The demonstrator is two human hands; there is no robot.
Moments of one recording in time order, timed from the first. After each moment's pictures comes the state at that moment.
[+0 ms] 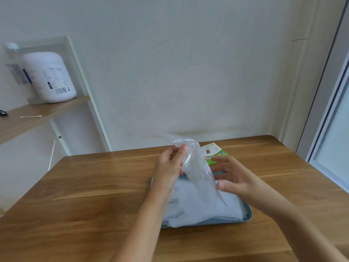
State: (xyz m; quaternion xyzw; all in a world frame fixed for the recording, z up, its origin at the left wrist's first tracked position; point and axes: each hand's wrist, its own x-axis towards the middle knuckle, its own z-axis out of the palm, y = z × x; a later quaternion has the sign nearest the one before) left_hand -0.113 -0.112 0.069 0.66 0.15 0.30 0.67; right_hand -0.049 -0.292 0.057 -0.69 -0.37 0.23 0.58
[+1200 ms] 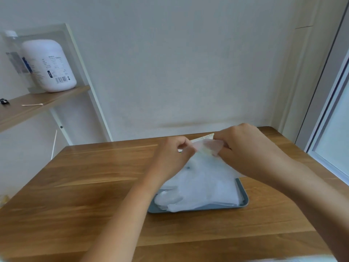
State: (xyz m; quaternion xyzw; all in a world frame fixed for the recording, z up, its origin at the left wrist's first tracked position) left_hand -0.135 -0.114 0.095 0.89 0.07 0.23 0.39; right_hand -0.084 -0.284 0.145 -0.89 -0.42 -0.12 0.16
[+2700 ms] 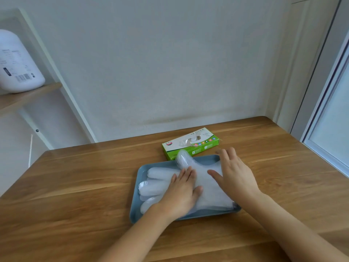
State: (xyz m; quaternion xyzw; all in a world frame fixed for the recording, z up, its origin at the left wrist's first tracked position) left_hand -0.083 -0.124 -0.031 0.99 0.05 -0.08 0.12; right_hand -0.007 -0.275 -0.007 -0.93 -0.29 -0.10 0.20
